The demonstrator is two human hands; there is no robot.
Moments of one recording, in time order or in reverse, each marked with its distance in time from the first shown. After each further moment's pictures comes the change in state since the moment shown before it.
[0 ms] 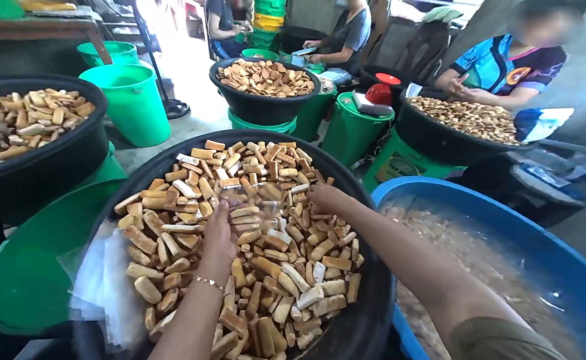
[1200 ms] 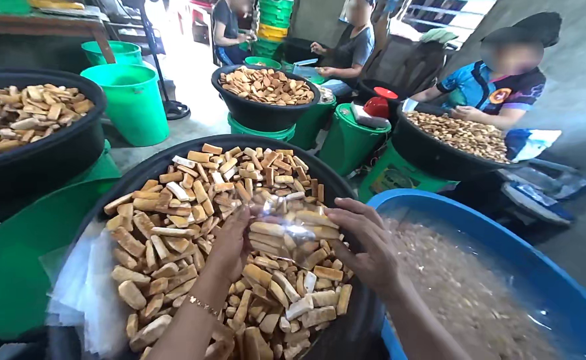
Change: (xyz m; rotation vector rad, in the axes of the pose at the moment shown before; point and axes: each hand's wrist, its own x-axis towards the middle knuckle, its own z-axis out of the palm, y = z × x) left_hand -0.041 0.007 0.014 0.087 -0.454 -0.009; right_hand -0.158 -0.062 0.000 0.378 1.366 -0.439
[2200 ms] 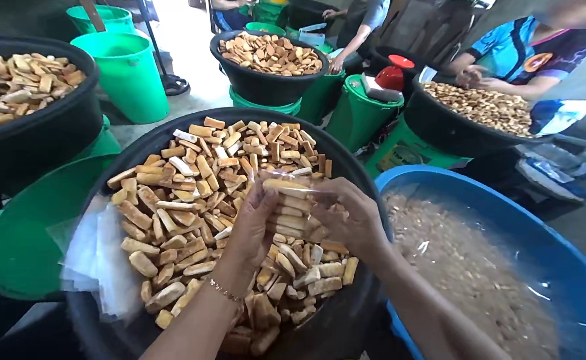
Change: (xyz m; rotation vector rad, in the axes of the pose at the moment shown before) left_hand -0.017 -0.016 0.017 -0.260 -0.148 0.142; right_hand 0.014 -0.024 0.028 0.321 -0.115 0.194
